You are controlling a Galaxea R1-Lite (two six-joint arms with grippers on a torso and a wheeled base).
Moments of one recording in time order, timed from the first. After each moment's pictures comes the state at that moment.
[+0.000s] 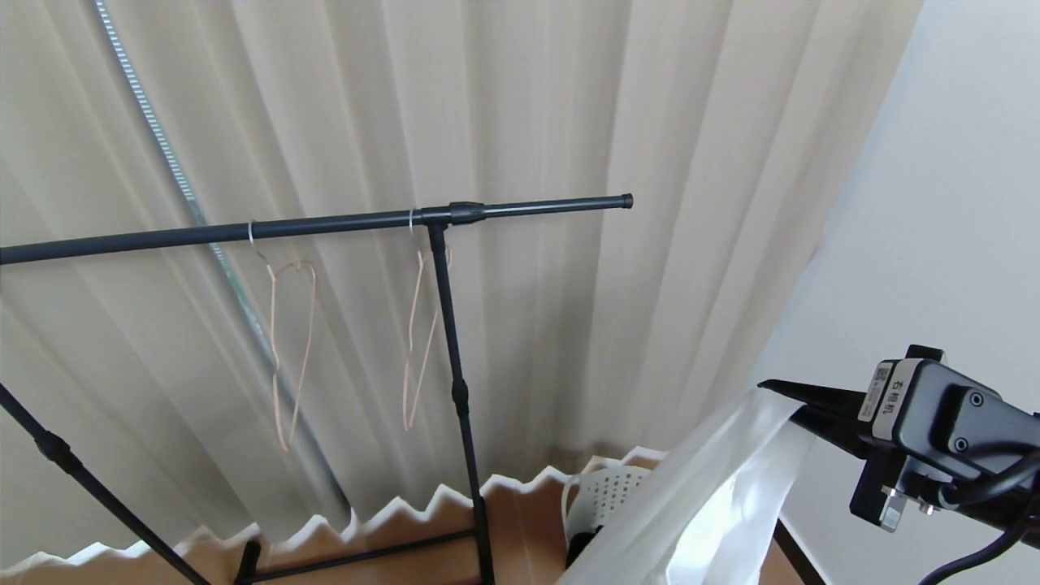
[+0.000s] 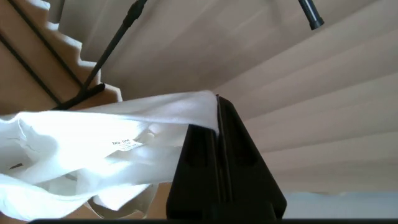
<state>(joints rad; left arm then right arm) -0.01 0.00 0.00 0.00 -0.08 0.00 0.58 1.24 -0.53 -0.39 -0.02 -0.76</state>
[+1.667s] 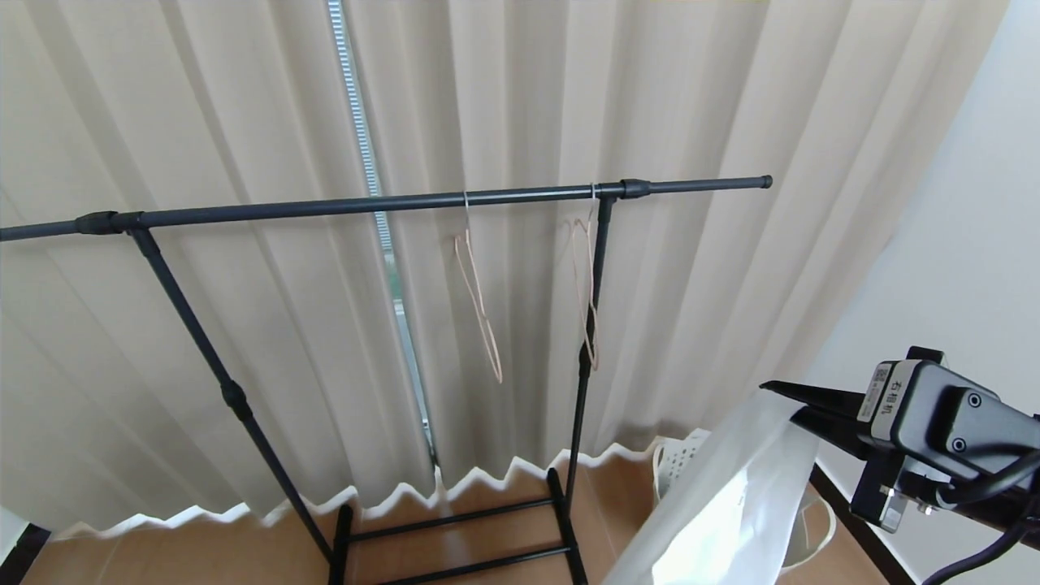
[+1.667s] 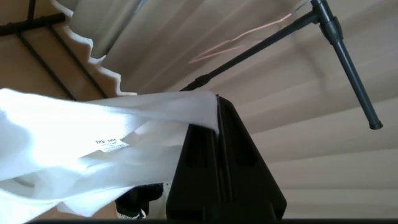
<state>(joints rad) -0.01 0.00 0.00 -0.01 -0.08 0.00 0.58 1.24 -0.53 -0.40 -0.02 -0.76</state>
